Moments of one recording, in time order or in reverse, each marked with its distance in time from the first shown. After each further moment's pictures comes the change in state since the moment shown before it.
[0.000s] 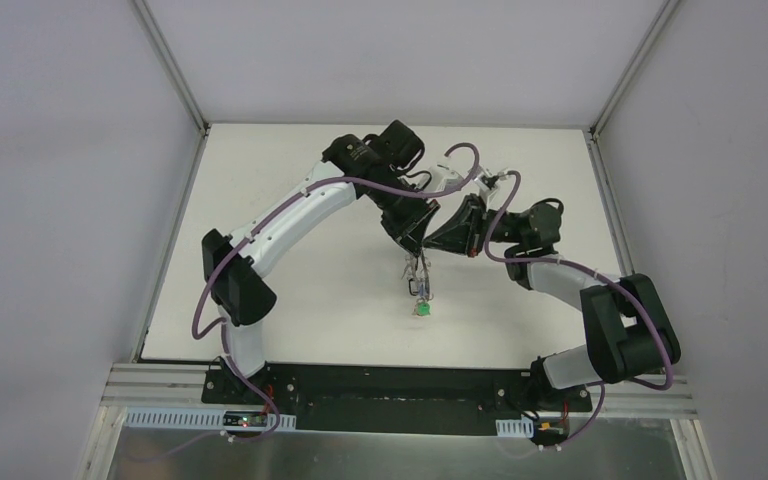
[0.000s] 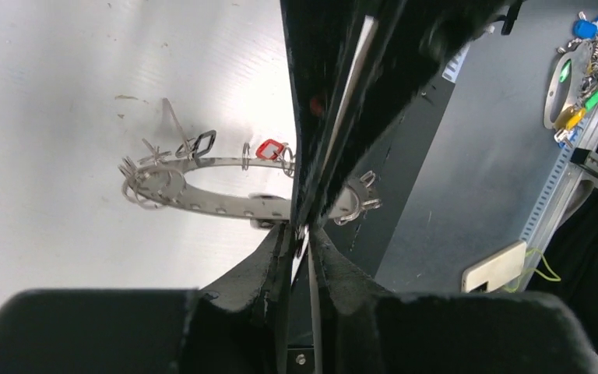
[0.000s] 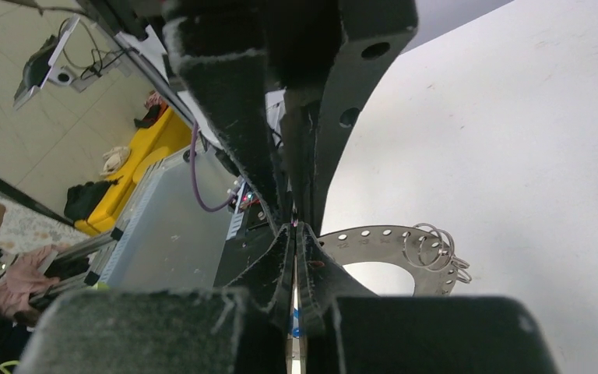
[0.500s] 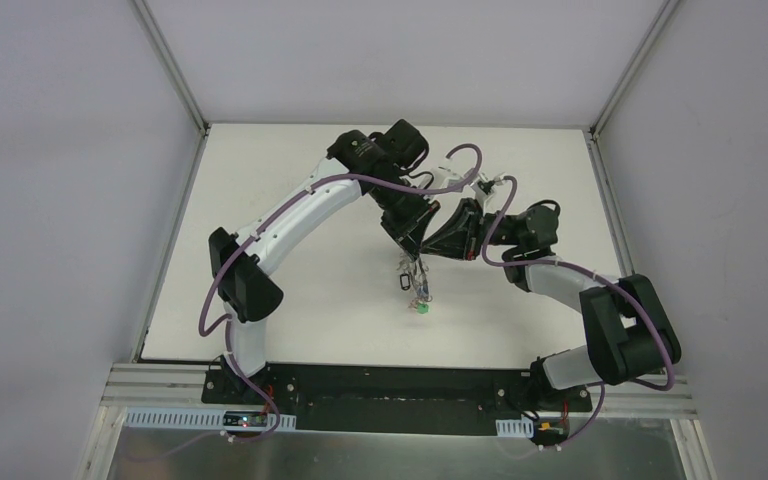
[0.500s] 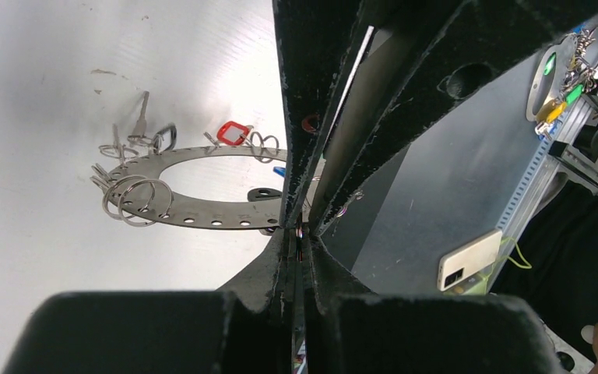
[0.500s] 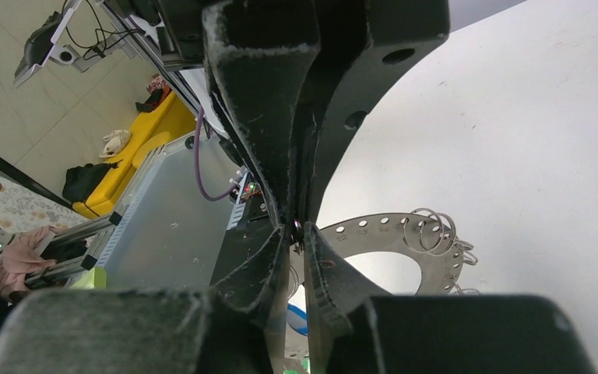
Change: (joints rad) left arm -0.005 0.021 0.043 -0.055 0.001 -0.029; right arm 0.018 -0.005 -0.010 0.020 -0.010 -0.012
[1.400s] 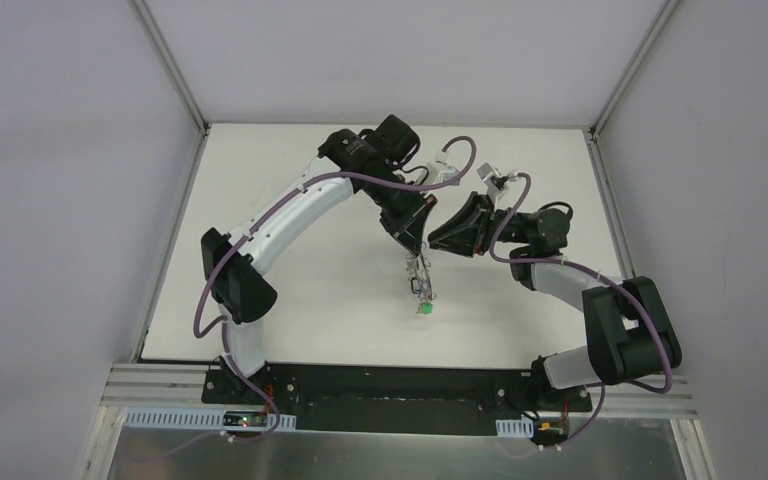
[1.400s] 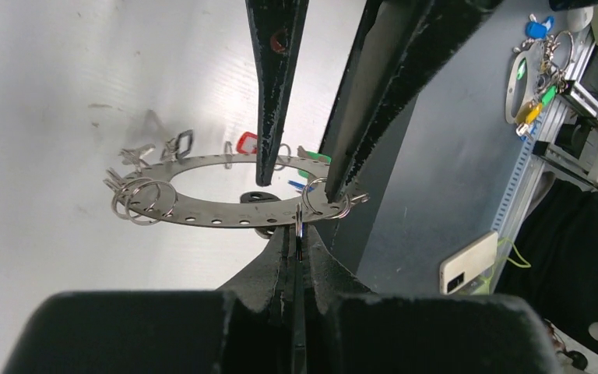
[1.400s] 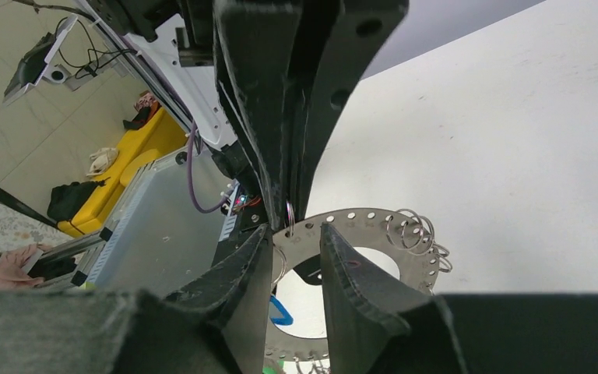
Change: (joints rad) left arm 0.044 -0.046 -0.058 0.094 0.106 0.039; right arm -0.071 -0.008 -0.006 0.084 0.003 0.078
